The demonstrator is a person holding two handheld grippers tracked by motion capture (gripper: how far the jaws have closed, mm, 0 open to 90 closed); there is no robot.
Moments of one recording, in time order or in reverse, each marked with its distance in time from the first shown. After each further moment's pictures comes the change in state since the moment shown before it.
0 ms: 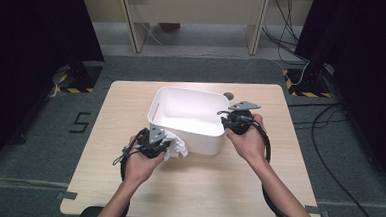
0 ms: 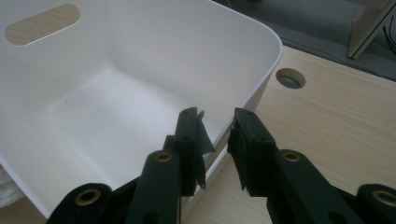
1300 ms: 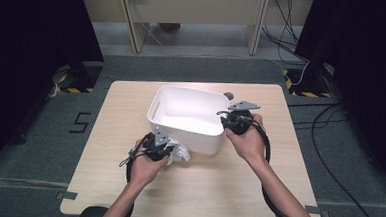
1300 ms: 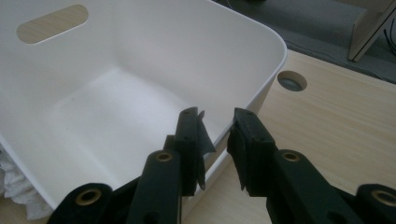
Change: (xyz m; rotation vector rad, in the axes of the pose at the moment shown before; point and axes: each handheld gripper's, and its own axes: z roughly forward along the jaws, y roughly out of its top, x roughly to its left) left arm -0.004 -0.017 0.027 0.049 -0.027 -0.011; right arm 0.001 0.001 -0.001 -0.007 0.004 -0.007
